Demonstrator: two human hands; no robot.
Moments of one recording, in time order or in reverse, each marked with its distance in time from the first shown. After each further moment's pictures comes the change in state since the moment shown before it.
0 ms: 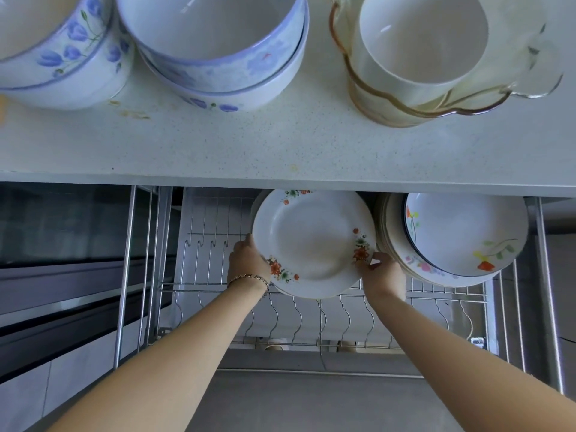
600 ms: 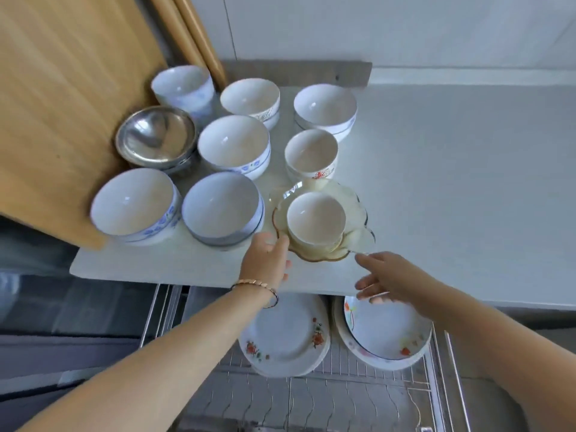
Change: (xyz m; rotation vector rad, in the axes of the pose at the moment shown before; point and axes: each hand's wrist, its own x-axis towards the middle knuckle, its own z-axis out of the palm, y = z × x) left_hand -0.135 0.174 -0.175 -0.907 0.028 0.185; right_hand -0.076 -0.148 -0.245 0.097 -0.475 -0.261
